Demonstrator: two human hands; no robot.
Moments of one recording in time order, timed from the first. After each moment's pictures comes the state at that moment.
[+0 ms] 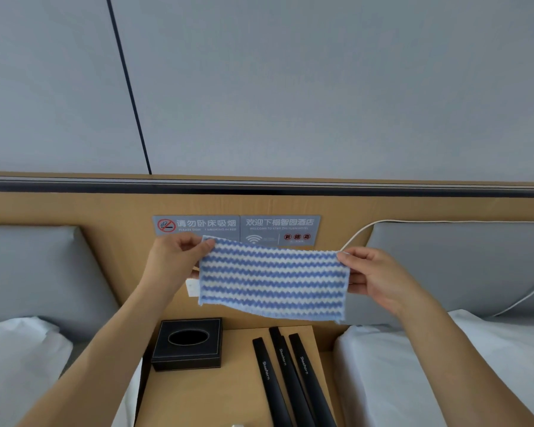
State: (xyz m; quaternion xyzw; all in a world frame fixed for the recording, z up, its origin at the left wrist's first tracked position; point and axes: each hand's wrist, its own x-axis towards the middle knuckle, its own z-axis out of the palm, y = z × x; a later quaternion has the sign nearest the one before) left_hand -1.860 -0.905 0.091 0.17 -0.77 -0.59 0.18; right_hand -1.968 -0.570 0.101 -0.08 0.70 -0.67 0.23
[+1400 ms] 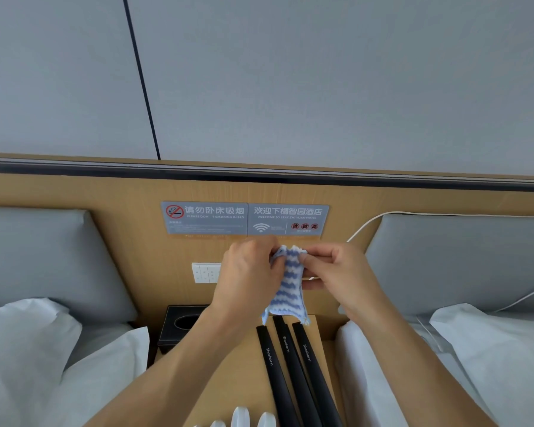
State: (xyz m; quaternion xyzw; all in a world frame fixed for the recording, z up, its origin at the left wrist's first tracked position) left_hand -1.839 -0.795 0.116 0.04 -0.91 -0.31 0.28; right_hand -1.900 -0.642 0.114 -0.16 0.76 -0.62 0.13
